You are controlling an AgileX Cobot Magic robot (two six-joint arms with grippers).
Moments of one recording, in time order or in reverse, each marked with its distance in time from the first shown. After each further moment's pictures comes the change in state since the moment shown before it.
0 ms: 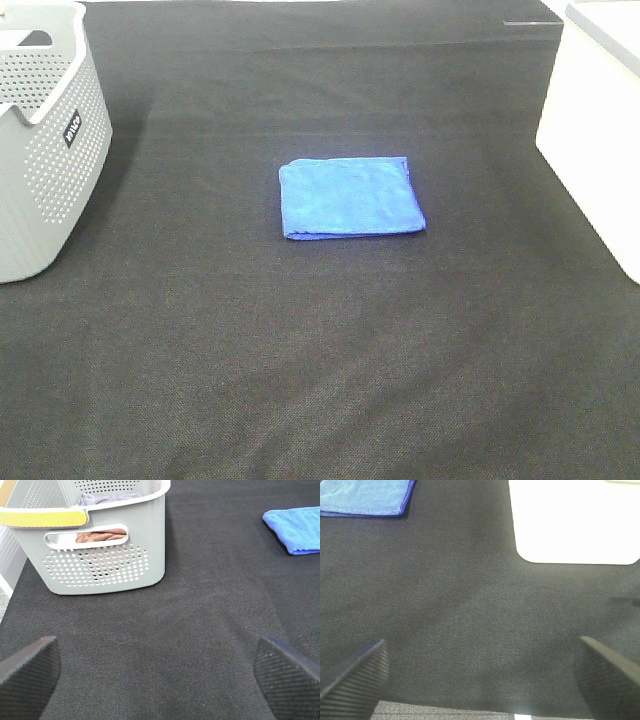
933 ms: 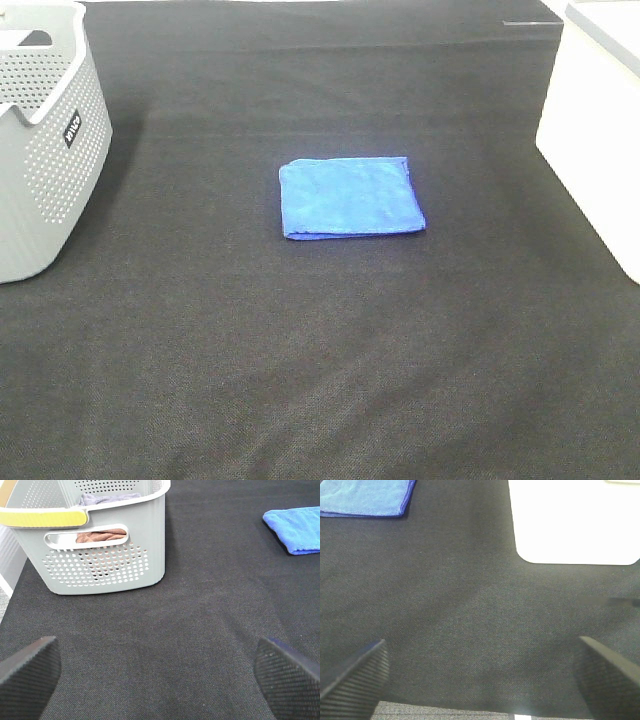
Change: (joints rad) left arm 0.000 0.000 0.000 0.000 0.000 0.000; right arm 0.000 0.006 -0.010 0.001 0.003 0.001
